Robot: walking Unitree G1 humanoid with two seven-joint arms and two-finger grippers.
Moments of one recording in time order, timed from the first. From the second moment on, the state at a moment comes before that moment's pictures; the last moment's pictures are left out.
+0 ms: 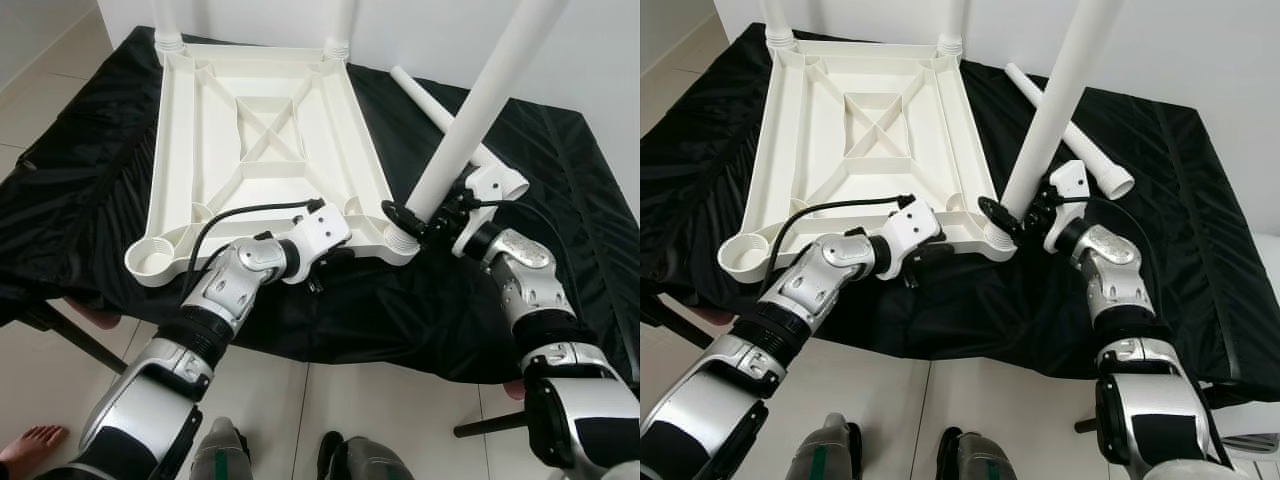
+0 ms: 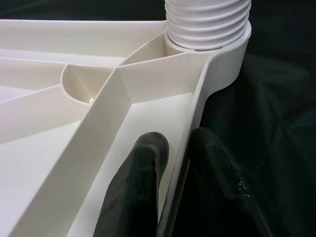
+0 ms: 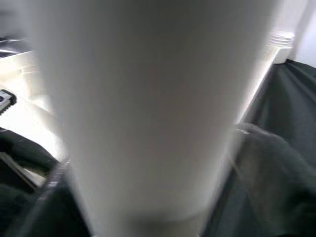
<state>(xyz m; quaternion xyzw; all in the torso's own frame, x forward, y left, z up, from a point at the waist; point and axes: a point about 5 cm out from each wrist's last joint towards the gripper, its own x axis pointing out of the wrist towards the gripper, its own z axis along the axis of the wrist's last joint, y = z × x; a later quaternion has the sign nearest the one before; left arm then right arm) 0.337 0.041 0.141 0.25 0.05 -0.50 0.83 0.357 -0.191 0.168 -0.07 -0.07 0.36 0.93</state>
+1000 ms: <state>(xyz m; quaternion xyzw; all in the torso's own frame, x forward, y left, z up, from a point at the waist) 0.338 0.039 0.140 0.25 0.06 -0.50 0.83 0.351 -0.180 0.159 -0.05 -0.09 0.32 0.94</state>
